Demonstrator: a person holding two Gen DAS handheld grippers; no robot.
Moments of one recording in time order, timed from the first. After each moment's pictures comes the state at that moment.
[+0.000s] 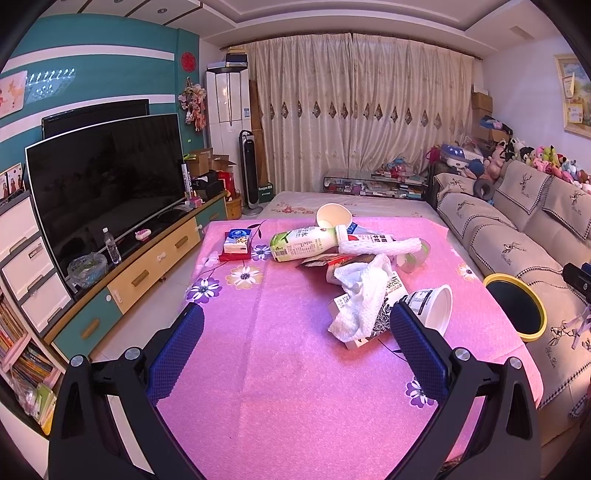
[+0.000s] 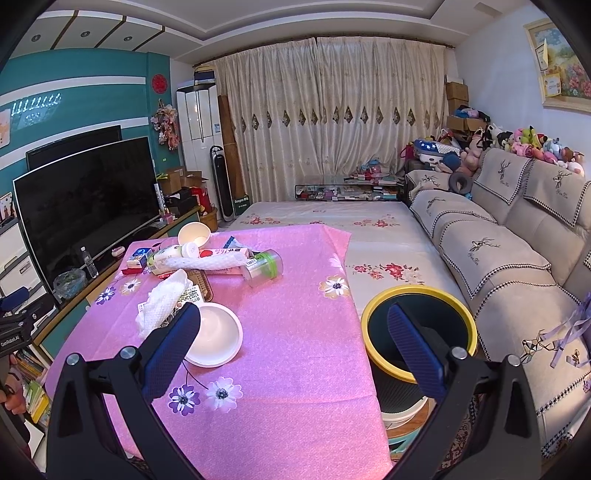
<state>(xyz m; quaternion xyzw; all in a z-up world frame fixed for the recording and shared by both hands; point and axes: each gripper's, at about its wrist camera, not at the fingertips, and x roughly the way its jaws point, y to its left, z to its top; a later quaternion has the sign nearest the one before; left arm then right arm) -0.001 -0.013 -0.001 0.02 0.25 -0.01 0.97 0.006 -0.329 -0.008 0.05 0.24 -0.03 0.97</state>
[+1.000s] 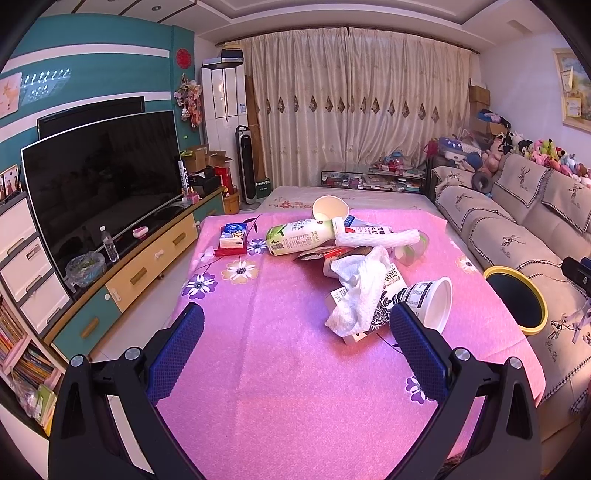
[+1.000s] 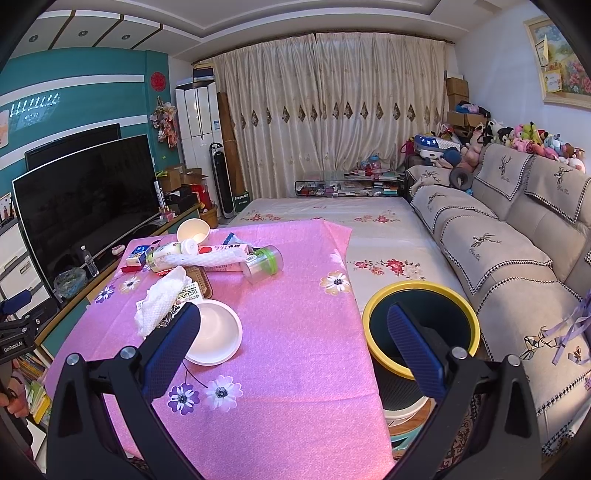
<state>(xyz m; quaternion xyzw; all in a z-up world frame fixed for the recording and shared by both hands) 0.006 -0.017 -0.011 0.03 0.26 -0.01 0.96 0.009 -0.328 -0.012 0.05 0.24 -0.03 0.97</state>
